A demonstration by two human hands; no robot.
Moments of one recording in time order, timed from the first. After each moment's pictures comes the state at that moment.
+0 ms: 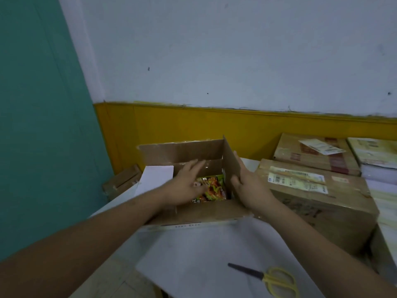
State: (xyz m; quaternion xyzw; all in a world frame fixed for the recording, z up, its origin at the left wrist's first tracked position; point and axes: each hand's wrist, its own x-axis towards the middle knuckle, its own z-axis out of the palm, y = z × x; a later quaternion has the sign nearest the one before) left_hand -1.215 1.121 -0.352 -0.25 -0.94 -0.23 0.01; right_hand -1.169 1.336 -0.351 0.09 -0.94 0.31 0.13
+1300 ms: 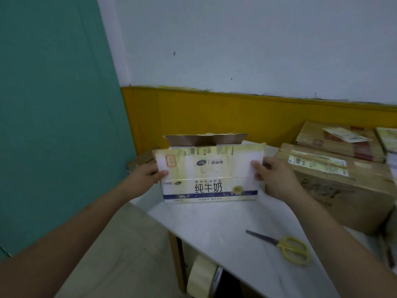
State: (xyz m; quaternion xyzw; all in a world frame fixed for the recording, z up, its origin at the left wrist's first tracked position) left_hand -1.143 0.973 -0.375 -0.10 -0.92 -0.37 0.07; right_hand -1.127 1.331 -0.356 0.01 -0.88 0.45 0.11
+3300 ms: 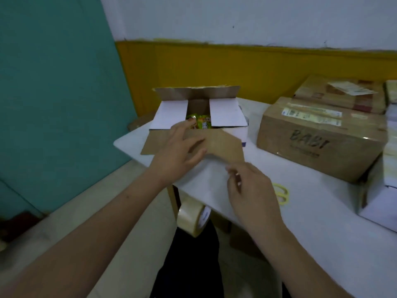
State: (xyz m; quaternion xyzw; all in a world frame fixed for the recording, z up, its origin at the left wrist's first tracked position) left_hand -1.069 1.092 -0.407 -0.20 -0.94 -0.18 0.22; right_hand -0.990 1.298 -0.428 0.13 -0.90 0.34 0.25
